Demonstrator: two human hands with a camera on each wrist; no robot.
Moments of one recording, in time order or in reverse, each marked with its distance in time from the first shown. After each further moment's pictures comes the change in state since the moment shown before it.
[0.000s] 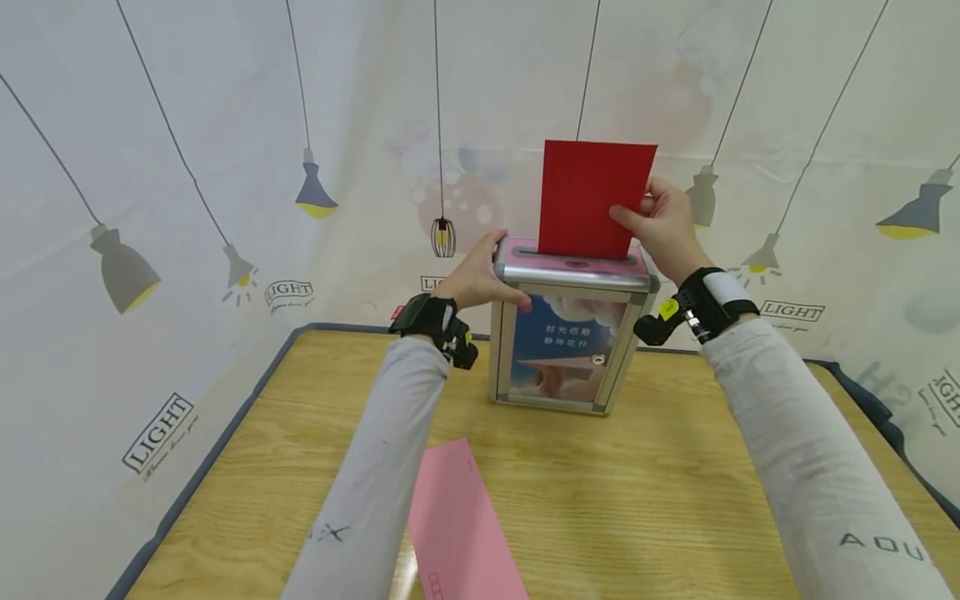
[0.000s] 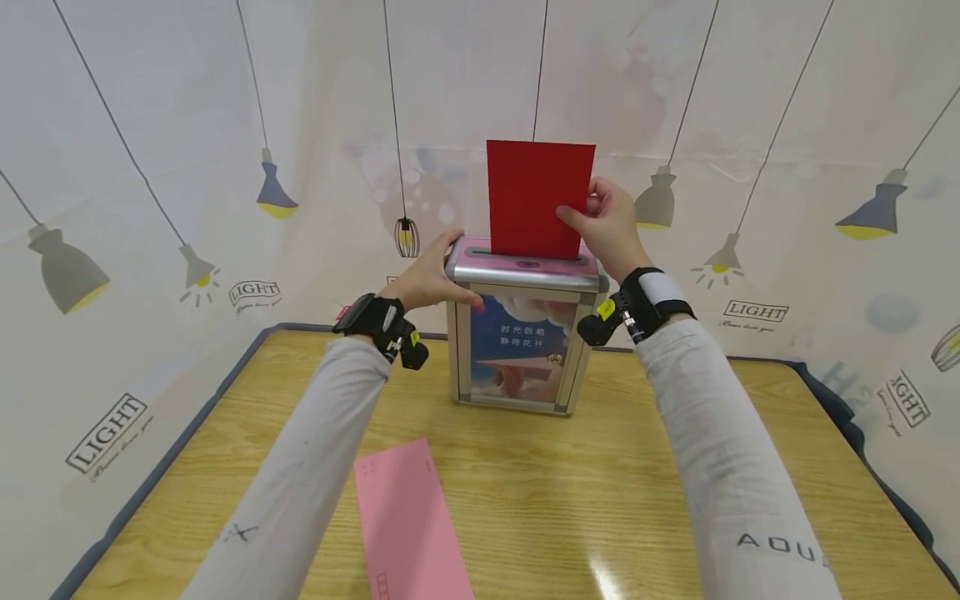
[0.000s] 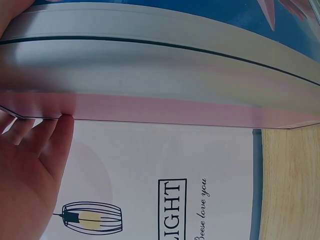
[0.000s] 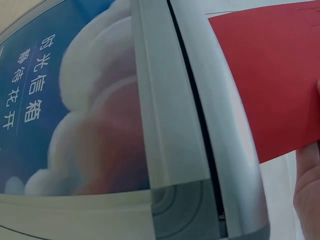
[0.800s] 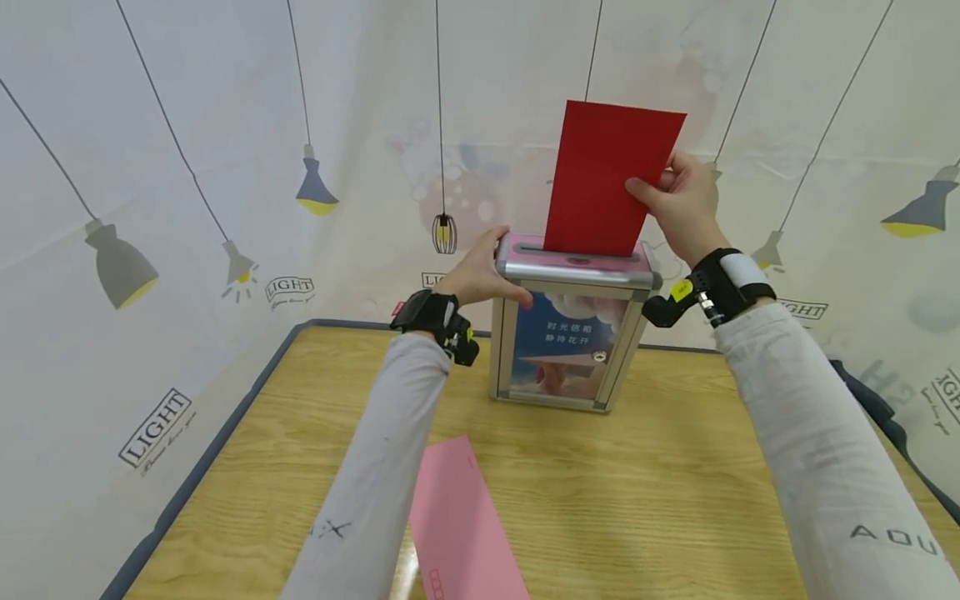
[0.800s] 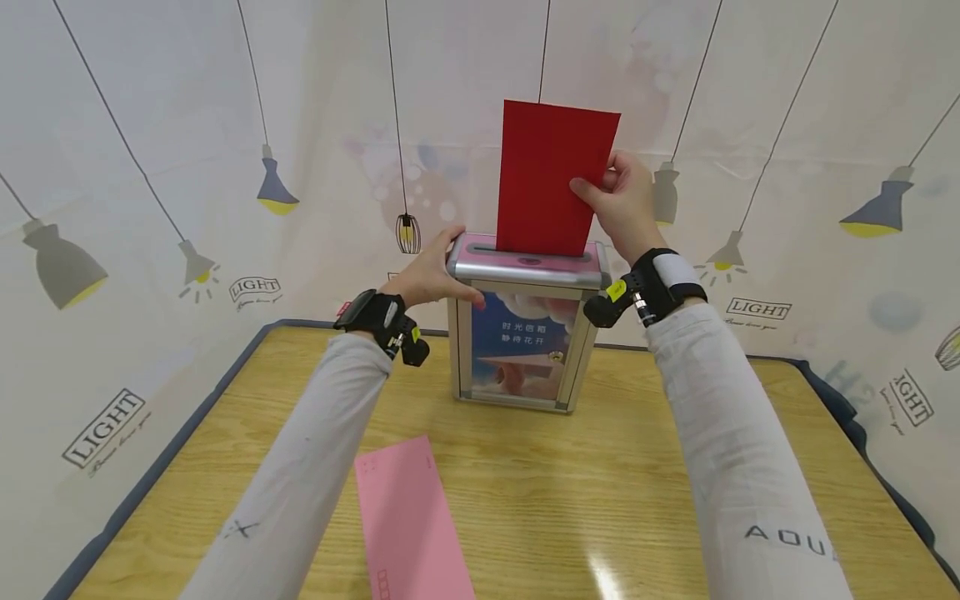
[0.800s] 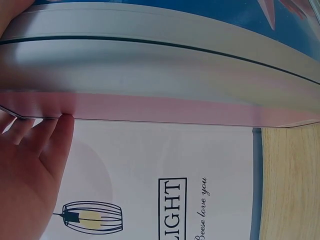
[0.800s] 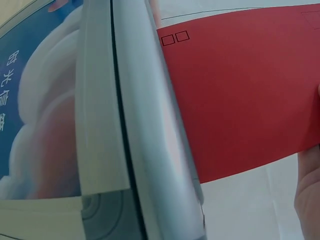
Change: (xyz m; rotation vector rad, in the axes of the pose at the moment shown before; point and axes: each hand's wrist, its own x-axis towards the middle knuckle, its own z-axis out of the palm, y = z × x) left_hand 0.025 -0.033 0.003 0.029 0.028 0.033; right_hand 0.008 -0.022 -0.007 0.002 0.100 0.036
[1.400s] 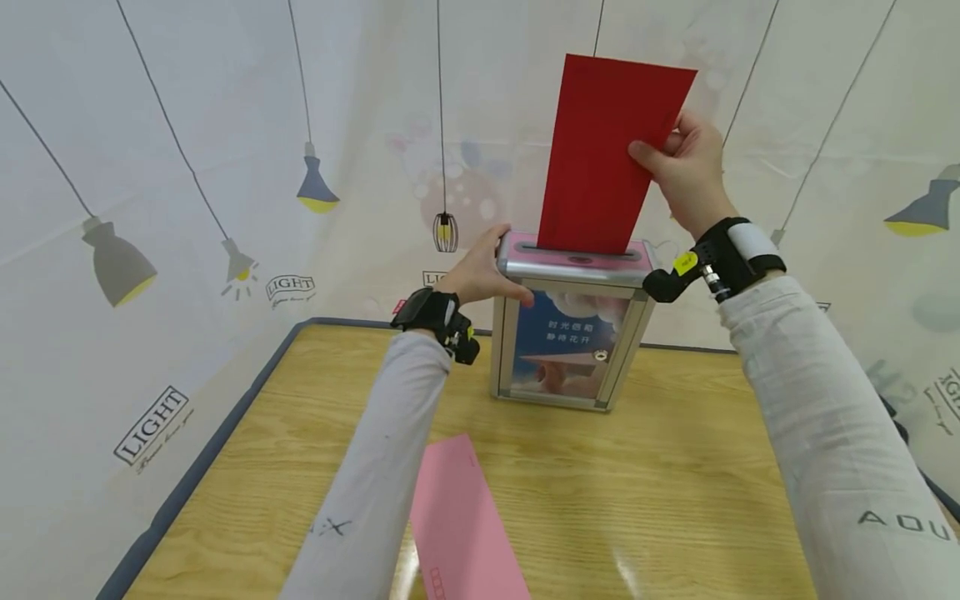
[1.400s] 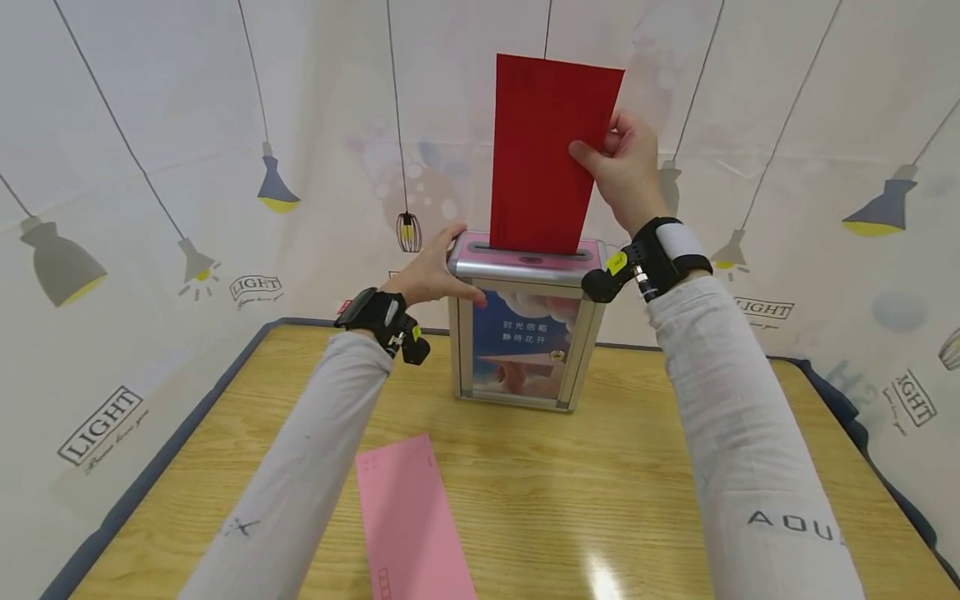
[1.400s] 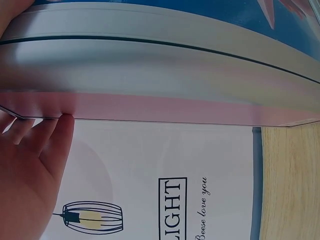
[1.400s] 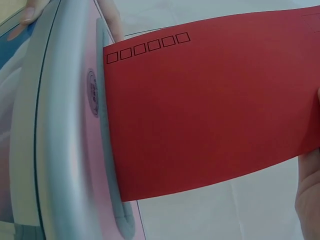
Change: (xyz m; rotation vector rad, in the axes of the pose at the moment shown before) left_hand 0.000 0.001 0.000 0.028 0.009 -0.002; right_hand 0.015 -0.032 0.011 0.173 -0.018 -0.053
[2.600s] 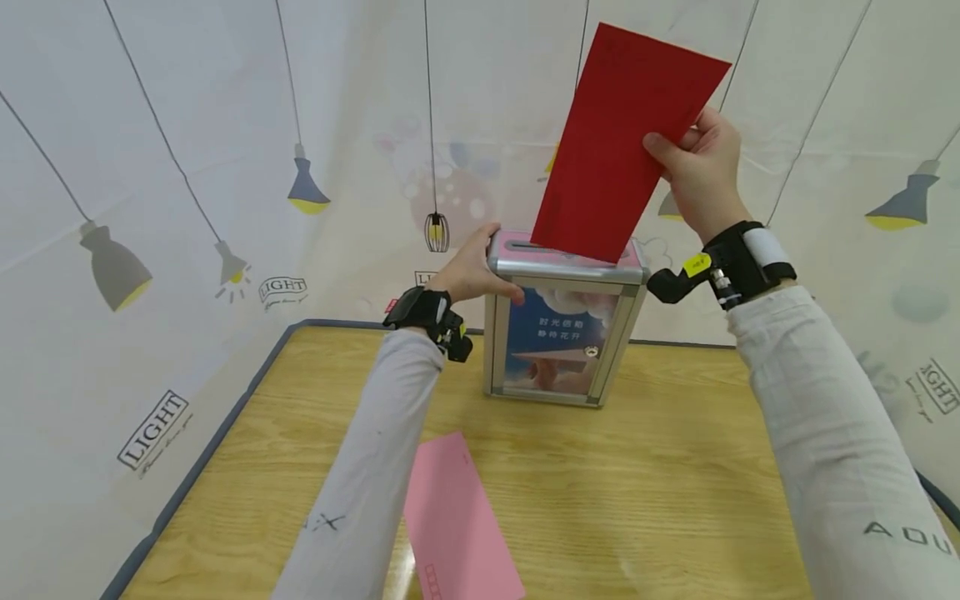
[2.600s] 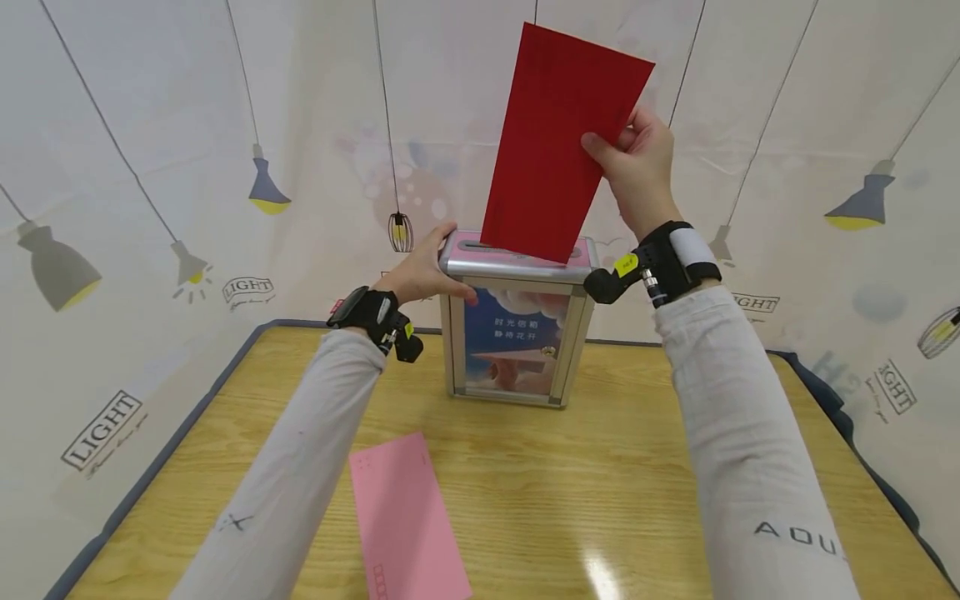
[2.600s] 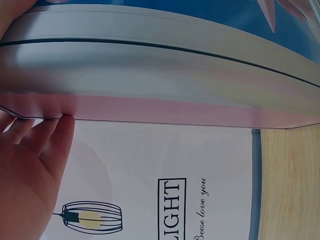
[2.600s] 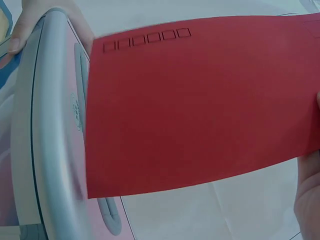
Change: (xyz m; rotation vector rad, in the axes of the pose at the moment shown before) left_hand -0.015 0.022 -0.011 -0.049 -0.018 -0.009; right_hand -0.006 -0.010 -0.005 0.167 0.030 -0.025
